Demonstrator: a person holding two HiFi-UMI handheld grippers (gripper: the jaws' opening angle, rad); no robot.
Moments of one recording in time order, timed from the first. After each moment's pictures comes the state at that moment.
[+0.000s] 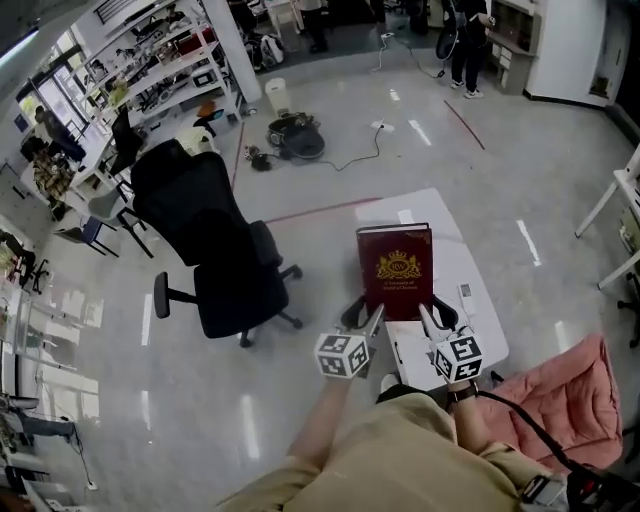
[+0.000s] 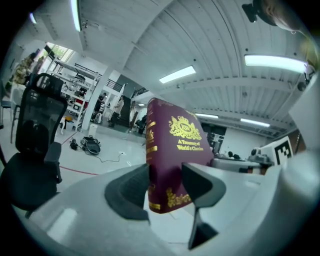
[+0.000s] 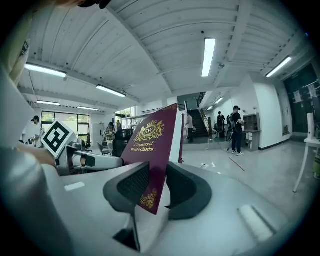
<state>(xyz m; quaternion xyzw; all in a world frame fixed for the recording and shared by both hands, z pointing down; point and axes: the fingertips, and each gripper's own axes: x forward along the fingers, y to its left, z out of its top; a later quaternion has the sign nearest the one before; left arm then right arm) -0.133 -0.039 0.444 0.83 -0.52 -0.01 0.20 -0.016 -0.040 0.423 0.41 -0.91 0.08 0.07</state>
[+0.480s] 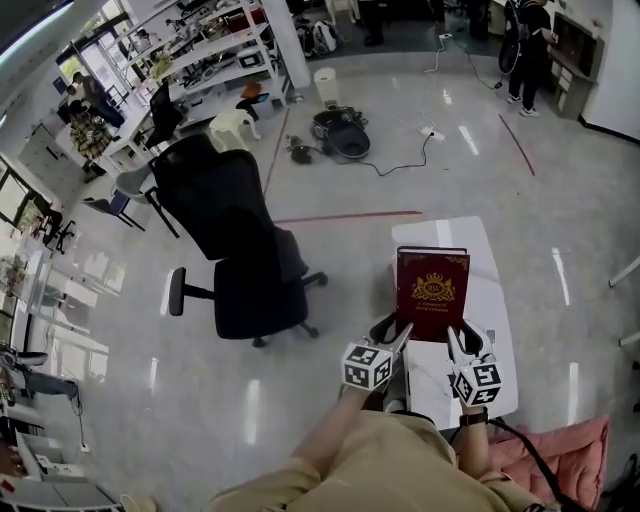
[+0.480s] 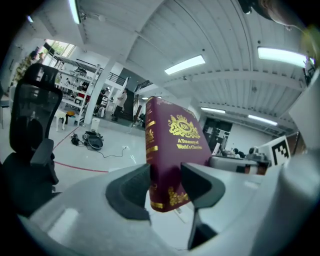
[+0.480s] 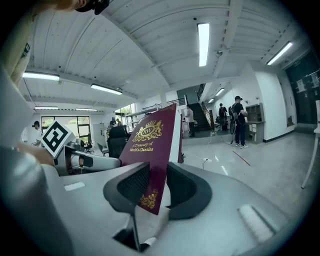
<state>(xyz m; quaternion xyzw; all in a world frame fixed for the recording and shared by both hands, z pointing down) -0.128 -0.175 0.480 0.82 -0.52 0.03 0.23 -0.010 -0.186 0.461 0.39 -0.91 0.12 0.08</state>
